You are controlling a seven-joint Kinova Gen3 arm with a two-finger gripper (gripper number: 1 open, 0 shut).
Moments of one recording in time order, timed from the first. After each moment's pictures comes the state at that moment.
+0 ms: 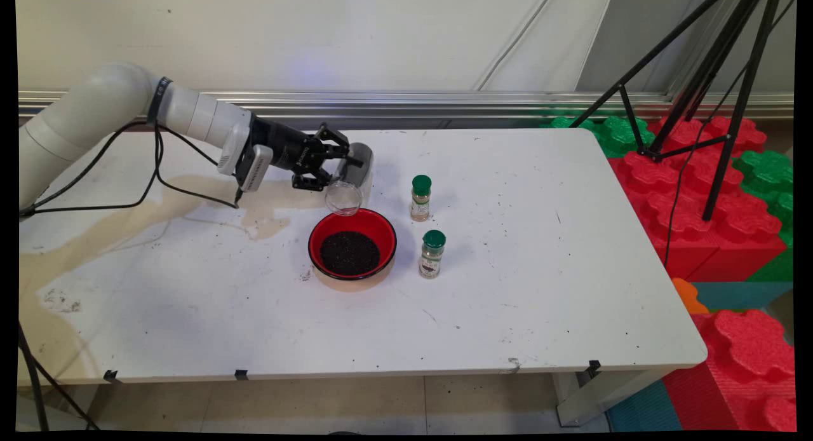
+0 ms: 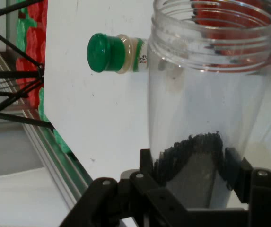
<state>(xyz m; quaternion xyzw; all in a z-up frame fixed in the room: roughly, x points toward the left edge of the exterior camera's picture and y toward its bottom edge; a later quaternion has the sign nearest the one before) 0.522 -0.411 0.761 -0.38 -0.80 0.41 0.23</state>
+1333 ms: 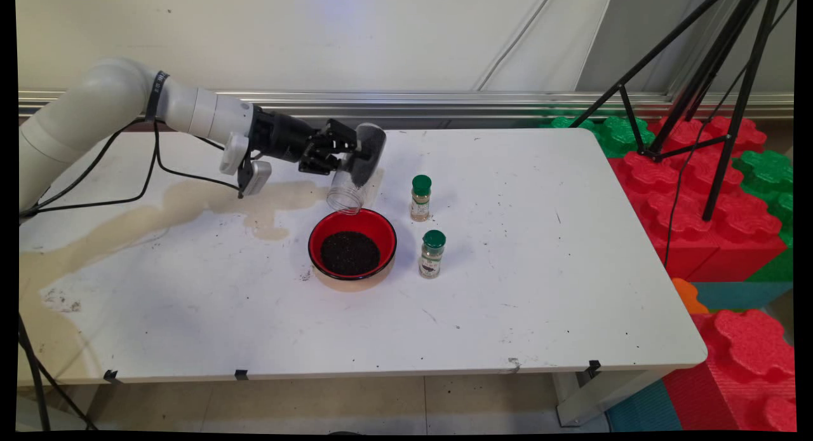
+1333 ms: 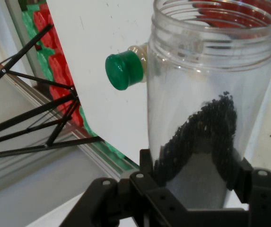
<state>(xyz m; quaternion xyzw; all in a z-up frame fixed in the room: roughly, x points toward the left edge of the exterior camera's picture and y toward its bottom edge) 0.502 -0.400 0.781 -0.51 -0.71 0.47 0.13</state>
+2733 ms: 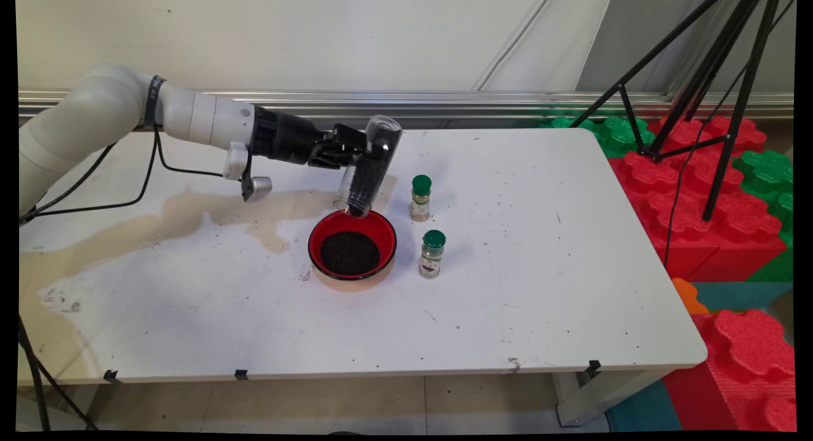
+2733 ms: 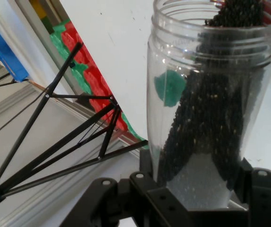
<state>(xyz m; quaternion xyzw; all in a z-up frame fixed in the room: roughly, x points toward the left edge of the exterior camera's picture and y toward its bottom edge) 0.477 -0.377 0.792 -0.58 -0.63 0.52 0.08</state>
